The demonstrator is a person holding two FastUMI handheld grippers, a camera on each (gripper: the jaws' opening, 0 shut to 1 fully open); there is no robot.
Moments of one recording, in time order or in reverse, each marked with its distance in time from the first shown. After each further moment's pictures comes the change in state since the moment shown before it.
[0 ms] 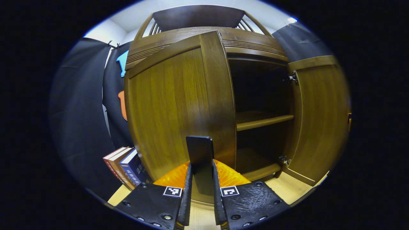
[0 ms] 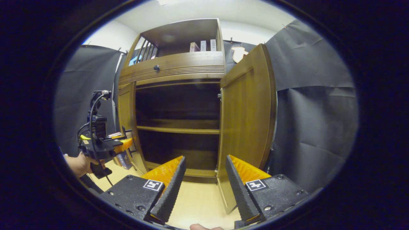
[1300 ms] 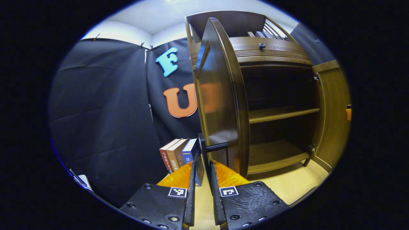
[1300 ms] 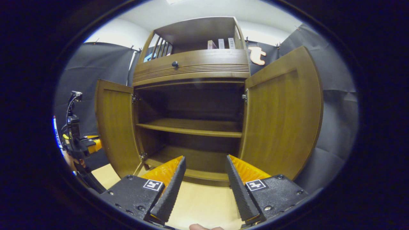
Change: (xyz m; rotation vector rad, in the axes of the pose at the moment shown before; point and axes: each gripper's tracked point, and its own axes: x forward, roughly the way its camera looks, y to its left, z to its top) left arm -0.105 0.142 -0.030 -0.013 0.040 0.291; right arm 0.027 0.048 0.000 -0.039 0.000 0.120
